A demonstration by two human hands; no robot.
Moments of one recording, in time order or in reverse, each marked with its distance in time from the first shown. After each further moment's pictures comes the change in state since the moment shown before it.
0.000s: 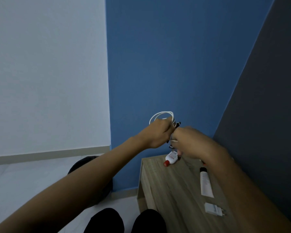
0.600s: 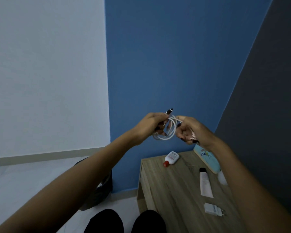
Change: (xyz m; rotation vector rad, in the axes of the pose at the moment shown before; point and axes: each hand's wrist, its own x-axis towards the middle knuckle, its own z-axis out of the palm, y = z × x) left_hand -0.003 -0.001 -0.021 -0.753 0.021 -0.235; right_hand 0.017 0.040 0.005 1.249 0.067 -0.226
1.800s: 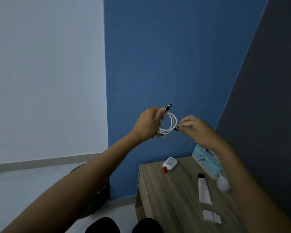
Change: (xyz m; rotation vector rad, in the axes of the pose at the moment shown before) left_hand 0.007 0.023 0.003 0.372 0.299 0.152; right_hand 0.006 0.007 -0.031 -0.641 0.262 -0.157
